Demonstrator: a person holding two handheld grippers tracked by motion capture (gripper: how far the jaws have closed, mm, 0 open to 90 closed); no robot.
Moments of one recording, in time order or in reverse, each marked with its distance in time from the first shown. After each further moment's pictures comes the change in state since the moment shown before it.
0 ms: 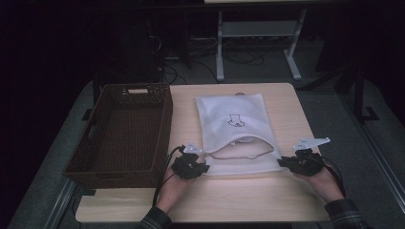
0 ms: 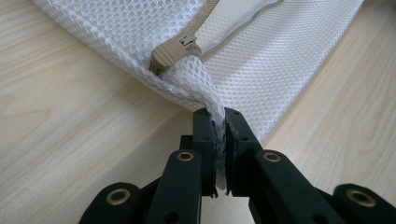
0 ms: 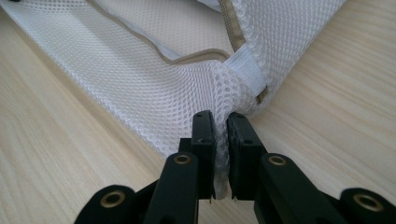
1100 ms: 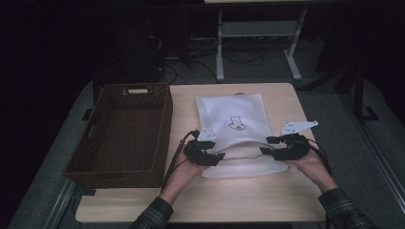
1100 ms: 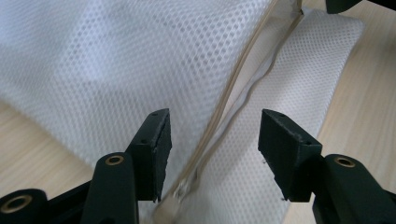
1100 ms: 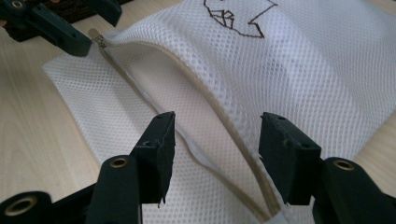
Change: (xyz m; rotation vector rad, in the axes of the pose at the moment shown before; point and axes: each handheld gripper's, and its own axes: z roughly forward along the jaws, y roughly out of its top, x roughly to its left) left arm -0.012 0.060 0.011 -0.097 0.047 0.199; right arm 0.006 0.061 0.013 -0.135 0.111 -0.130
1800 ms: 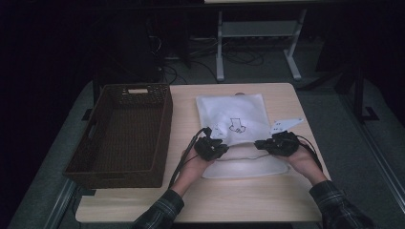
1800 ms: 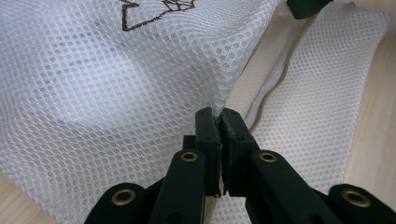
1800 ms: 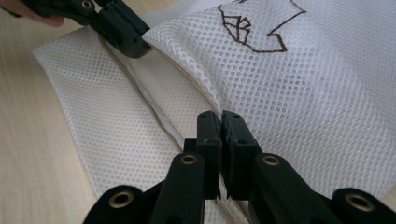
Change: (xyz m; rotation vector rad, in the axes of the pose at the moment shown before) left arm 0.001 0.007 0.028 0.052 -0.029 0.063; right arm 0.000 0.010 0.024 0.060 0.047 -0.089
